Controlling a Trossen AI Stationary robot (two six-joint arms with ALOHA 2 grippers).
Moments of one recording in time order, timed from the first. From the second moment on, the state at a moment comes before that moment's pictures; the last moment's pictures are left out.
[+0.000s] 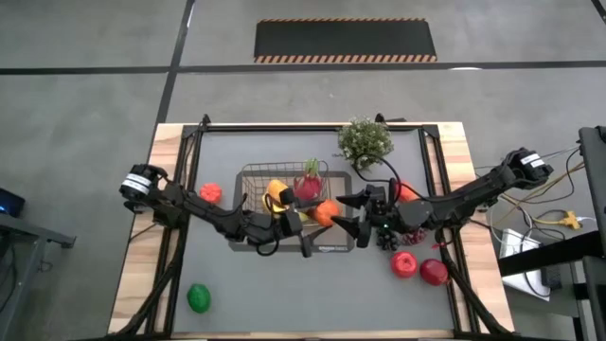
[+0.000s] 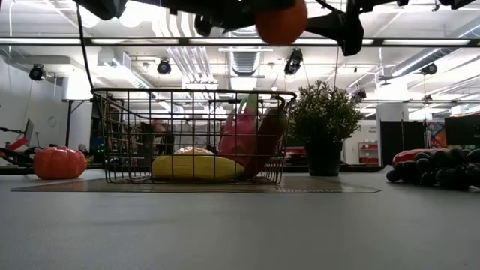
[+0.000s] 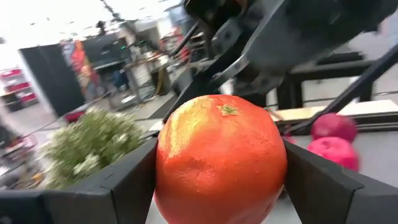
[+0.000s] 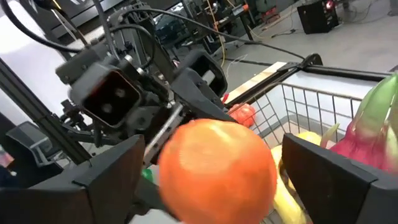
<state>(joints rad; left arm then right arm) -0.31 1.69 0.94 0.79 -0.64 0.21 0.35 1.25 0.63 0.58 0.56 0.53</state>
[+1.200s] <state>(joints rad) -0.21 1.51 0.93 -0.62 -1.00 -1.04 0.35 1.17 0.63 0.47 0.55 0.46</state>
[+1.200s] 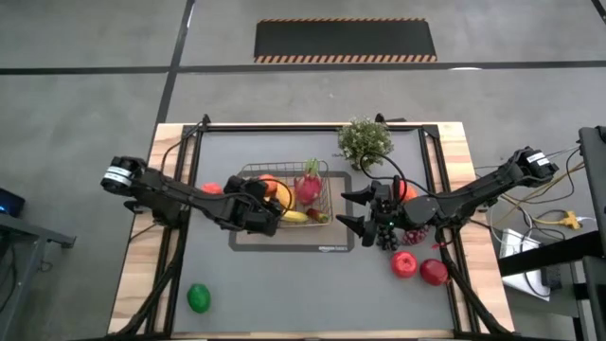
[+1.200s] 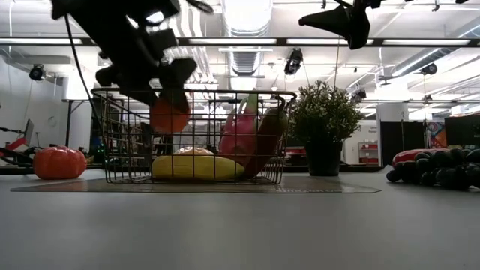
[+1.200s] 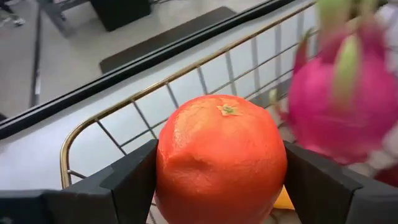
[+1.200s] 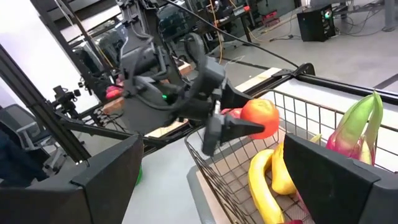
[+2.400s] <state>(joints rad) -0.15 1.57 0.93 -0.64 -0.95 -1.04 0.36 1.17 0.63 0.45 0.55 0.46</state>
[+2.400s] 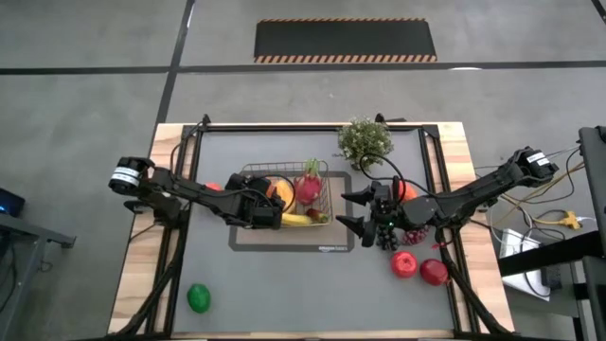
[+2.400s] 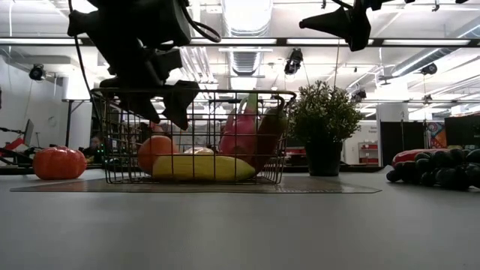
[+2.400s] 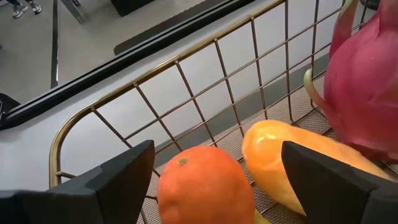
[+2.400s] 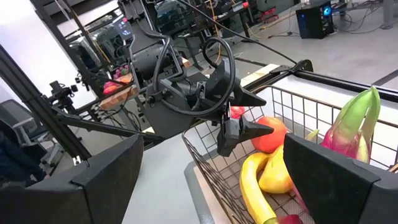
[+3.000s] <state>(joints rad) -0.26 1.50 1.09 -0.61 -0.94 -0.66 0.36 1.17 0.63 0.37 0.38 0.62</state>
